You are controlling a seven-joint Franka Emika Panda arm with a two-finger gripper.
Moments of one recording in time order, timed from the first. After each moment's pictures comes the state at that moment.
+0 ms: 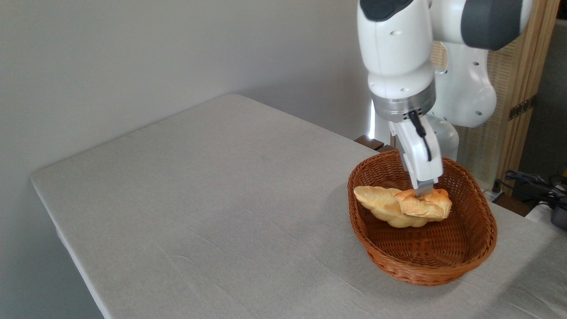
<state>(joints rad) -0.11 -0.50 0.42 -2.33 0.20 1.50 1.63</state>
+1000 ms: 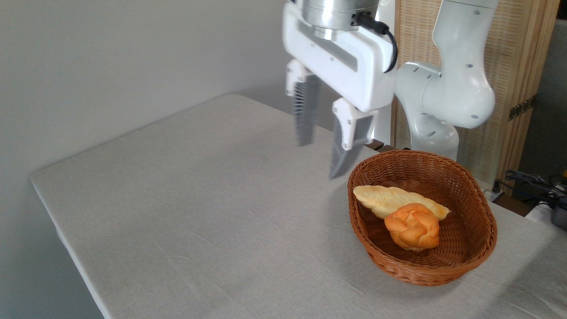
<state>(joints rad) -0.17 -0.27 0.41 -1.84 -0.11 1.63 1.13</state>
